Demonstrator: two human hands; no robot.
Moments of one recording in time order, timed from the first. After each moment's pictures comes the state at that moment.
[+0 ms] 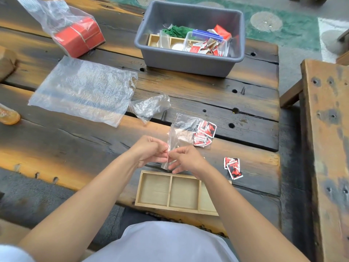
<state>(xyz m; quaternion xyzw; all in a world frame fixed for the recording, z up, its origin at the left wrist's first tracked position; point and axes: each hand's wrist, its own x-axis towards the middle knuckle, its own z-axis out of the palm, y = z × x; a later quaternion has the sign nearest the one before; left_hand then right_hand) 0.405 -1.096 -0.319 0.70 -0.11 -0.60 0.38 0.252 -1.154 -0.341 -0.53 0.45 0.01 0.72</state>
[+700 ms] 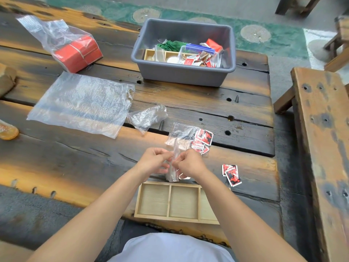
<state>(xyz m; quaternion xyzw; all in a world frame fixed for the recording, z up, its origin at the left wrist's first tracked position) 0.383 -1.095 -0.324 0.71 -0.17 -0.57 0.39 0.255 -1.165 -0.335 -0.64 0.54 0.02 0.55</state>
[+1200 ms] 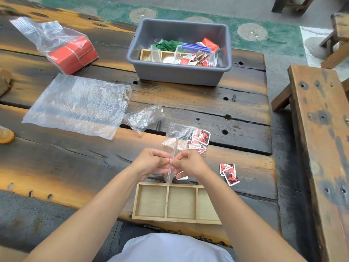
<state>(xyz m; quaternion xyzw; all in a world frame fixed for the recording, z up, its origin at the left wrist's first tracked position) 0.385 -1.100 -0.324 0.69 -0.16 -0.60 0.38 0.241 -1.169 -0.333 -0.55 0.51 -0.03 0.67</state>
